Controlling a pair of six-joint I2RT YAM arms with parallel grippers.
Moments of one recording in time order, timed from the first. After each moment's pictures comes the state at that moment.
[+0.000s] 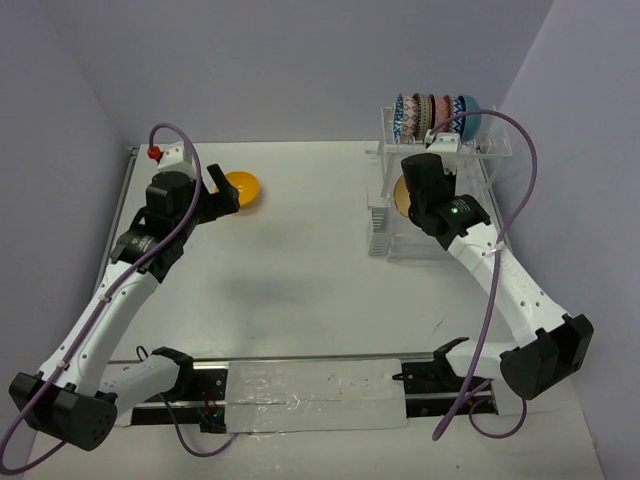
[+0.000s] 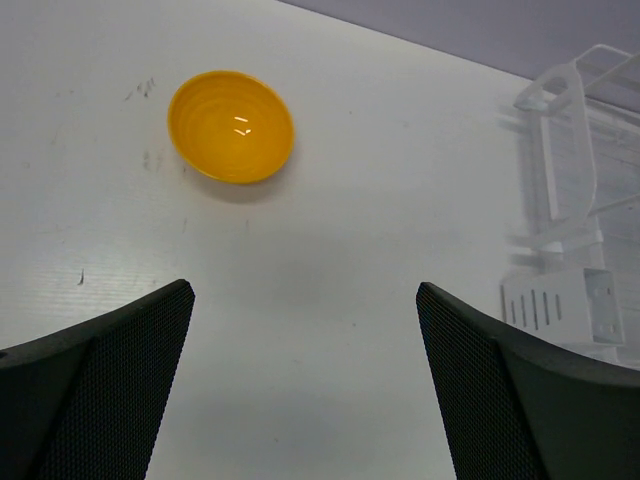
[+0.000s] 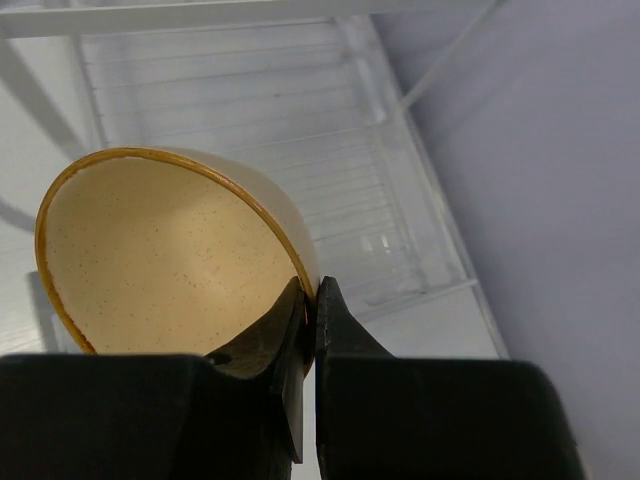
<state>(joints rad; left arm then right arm) -0.36 1.06 1.11 -0.44 -0.21 -0.47 0.43 1.24 1.27 -0.70 0.80 0.22</state>
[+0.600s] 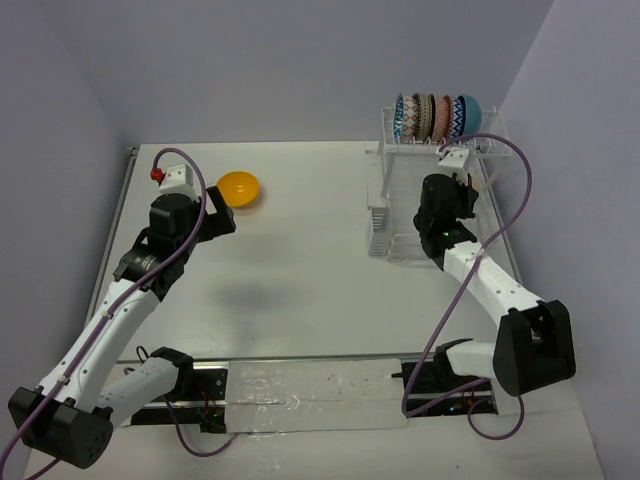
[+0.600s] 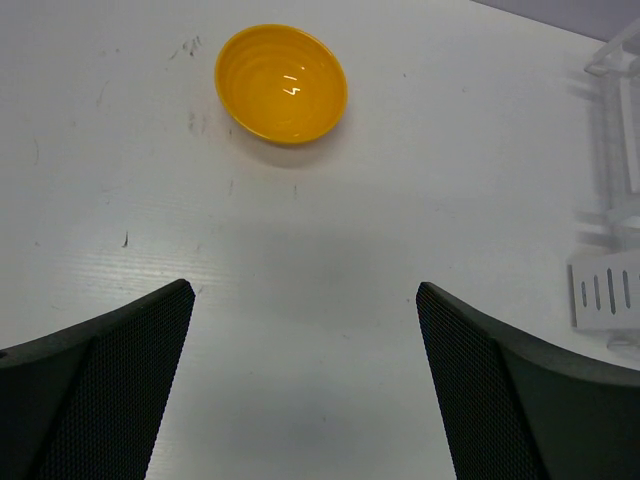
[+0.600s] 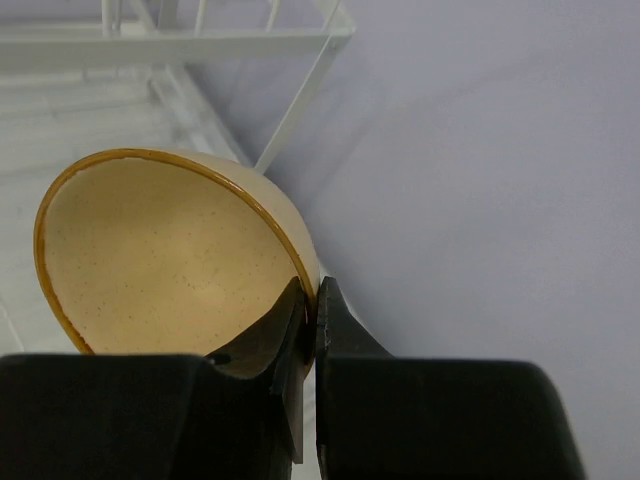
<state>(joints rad) -0.36 0.96 0.92 -0.41 -0.26 -0.43 0.24 1.25 0.84 0.10 1.01 -0.24</state>
